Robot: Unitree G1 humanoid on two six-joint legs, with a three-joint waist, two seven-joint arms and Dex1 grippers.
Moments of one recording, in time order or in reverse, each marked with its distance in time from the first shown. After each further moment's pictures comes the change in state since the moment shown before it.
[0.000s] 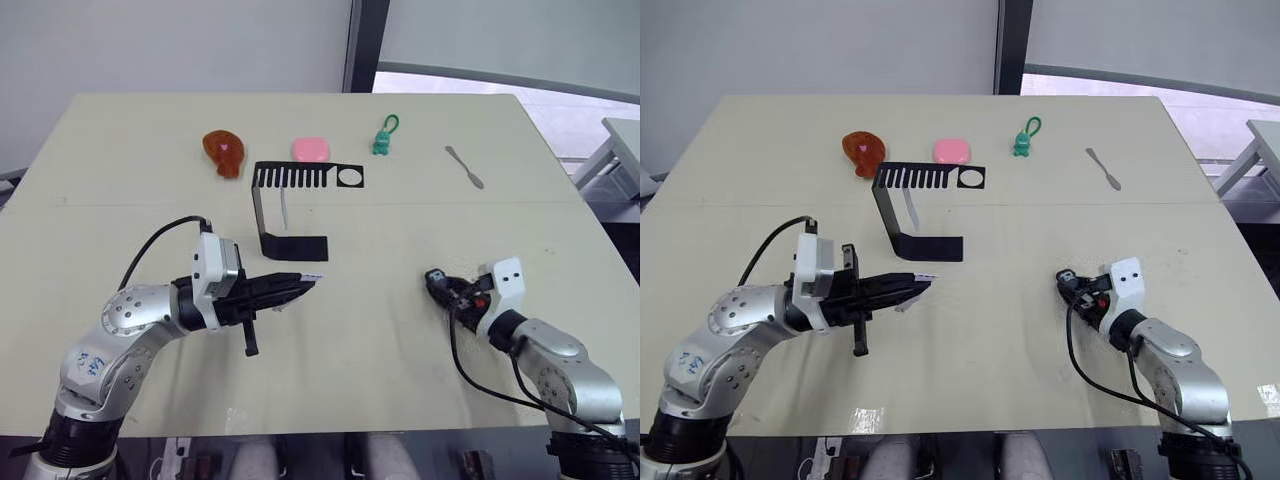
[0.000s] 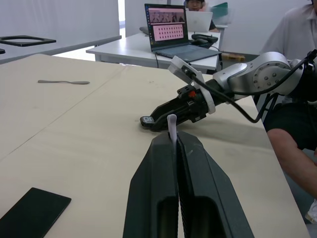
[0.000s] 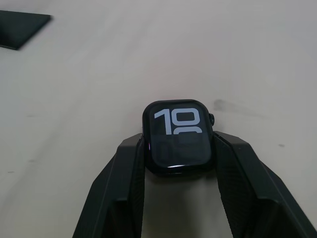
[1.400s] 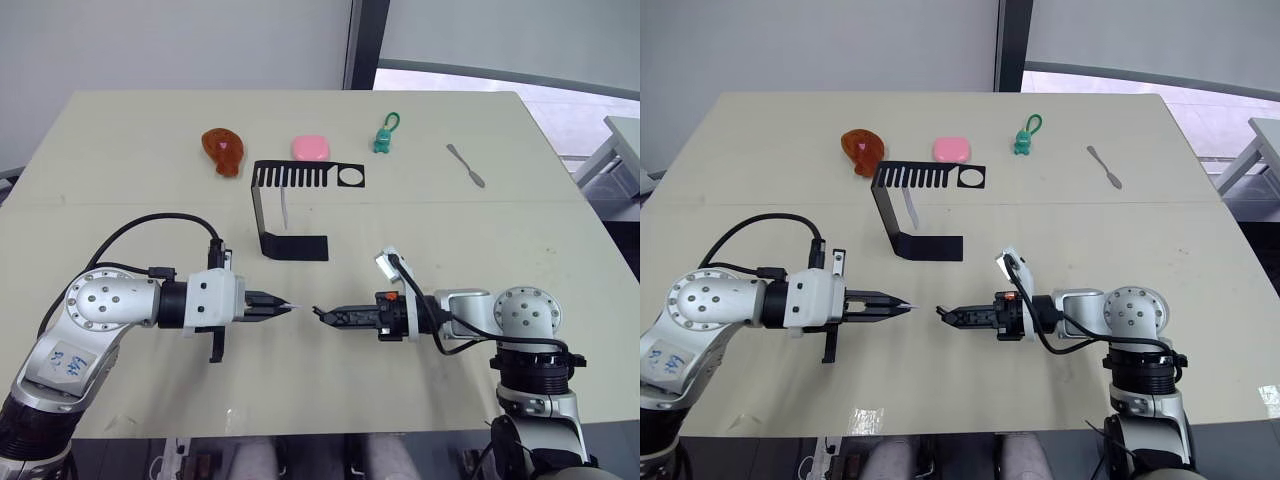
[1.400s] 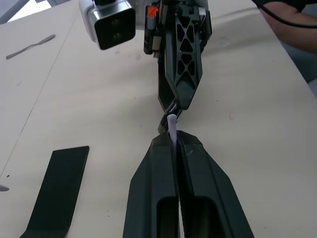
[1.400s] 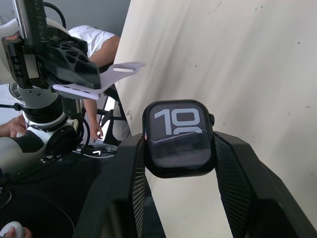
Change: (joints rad) left arm -0.040 0.220 -0.095 0.009 0.324 -0.215 -0.199; right arm -0.433 0.223 0.046 0.135 0.702 0.945 -0.201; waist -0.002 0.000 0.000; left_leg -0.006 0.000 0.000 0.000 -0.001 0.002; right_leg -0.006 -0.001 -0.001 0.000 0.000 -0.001
